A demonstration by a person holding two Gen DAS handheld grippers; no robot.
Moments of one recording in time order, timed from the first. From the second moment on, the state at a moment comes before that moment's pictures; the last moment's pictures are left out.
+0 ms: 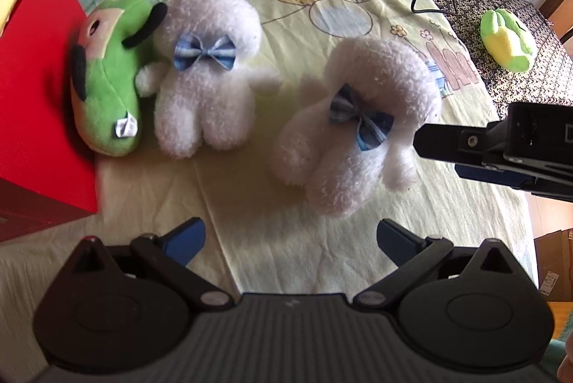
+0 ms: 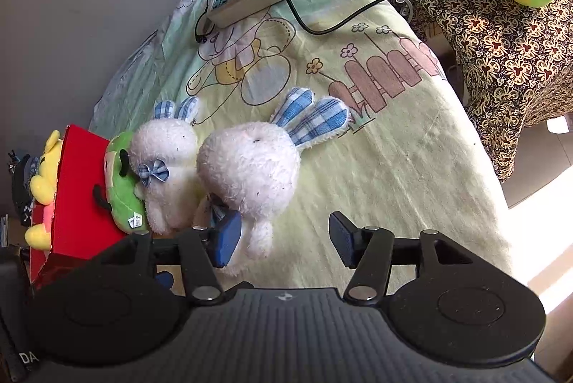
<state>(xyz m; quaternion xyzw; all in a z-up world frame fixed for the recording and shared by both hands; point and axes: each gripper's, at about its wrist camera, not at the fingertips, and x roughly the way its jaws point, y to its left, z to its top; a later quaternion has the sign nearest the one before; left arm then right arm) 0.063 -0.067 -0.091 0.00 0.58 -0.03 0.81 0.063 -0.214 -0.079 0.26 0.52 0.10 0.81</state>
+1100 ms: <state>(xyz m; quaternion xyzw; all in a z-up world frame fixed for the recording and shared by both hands) 0.073 -0.083 -0.099 0.01 0.54 -0.14 0.83 0.092 -0.192 -0.098 0.30 0.50 0.13 0.80</state>
